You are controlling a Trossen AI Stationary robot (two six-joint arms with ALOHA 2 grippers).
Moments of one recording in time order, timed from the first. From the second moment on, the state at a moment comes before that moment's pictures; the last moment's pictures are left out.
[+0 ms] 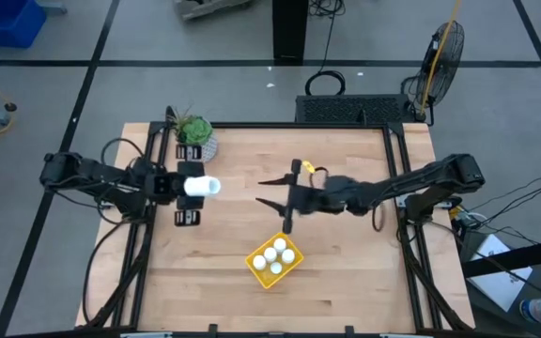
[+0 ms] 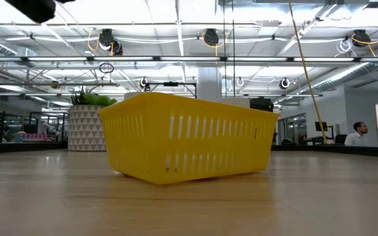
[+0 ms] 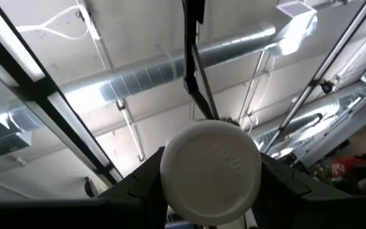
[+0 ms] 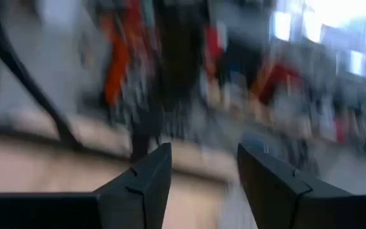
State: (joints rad) left arm -0.04 1.22 0.60 1.56 0.37 0.30; right arm 0.15 1.55 1.05 0.53 0.31 -0.35
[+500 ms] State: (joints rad) left arm 0.08 1.30 0.86 1.41 0.47 0.19; right arm 0.08 1.55 1.19 0.85 -0.06 -0.43
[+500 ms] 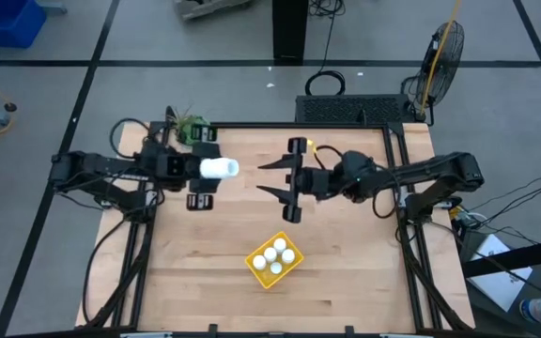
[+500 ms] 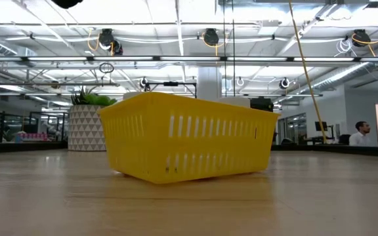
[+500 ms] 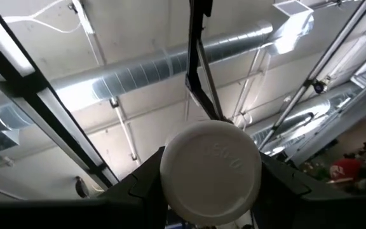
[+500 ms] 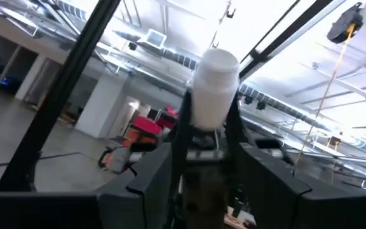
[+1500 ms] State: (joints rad) left arm 0.17 1.35 0.91 1.35 0.68 0.03; right arm 0.07 1.58 1.46 0.48 -0.11 -0.50
